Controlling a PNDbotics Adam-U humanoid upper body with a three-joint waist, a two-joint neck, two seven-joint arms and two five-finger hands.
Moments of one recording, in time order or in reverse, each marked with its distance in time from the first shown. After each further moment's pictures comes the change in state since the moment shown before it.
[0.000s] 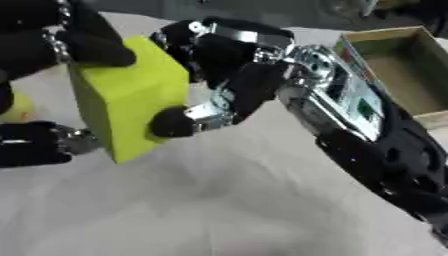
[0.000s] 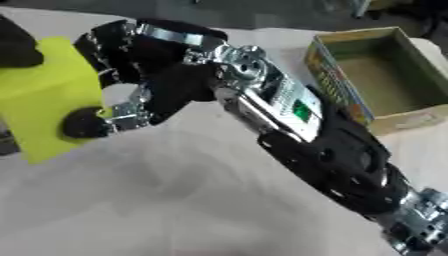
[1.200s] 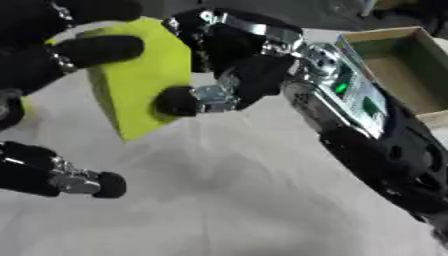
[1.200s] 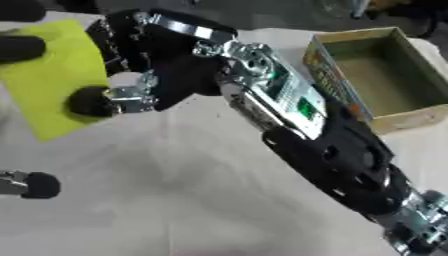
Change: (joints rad) left arm 0.021 0.003 0.010 -0.002 -0.117 -0.033 -0.010; right arm 0.030 -0.019 -0.042 0.001 -0.002 -0.021 -0.042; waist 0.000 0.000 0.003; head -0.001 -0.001
